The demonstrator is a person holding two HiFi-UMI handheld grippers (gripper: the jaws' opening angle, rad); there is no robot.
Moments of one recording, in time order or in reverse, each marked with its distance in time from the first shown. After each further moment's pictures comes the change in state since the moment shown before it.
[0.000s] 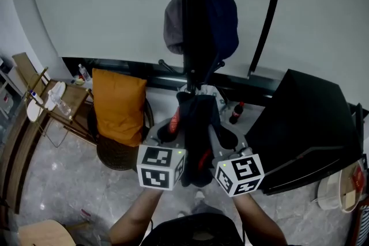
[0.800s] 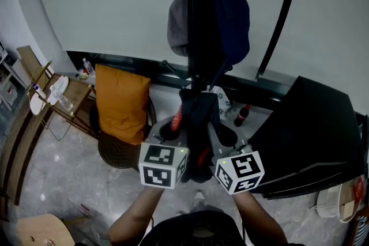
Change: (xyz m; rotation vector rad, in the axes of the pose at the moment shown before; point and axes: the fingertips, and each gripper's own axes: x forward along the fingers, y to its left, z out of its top) left arm 0.034 0.016 -0.002 -0.010 0.021 0.036; right arm 0.041 -0.014 -0.006 0.008 0.021 0.070
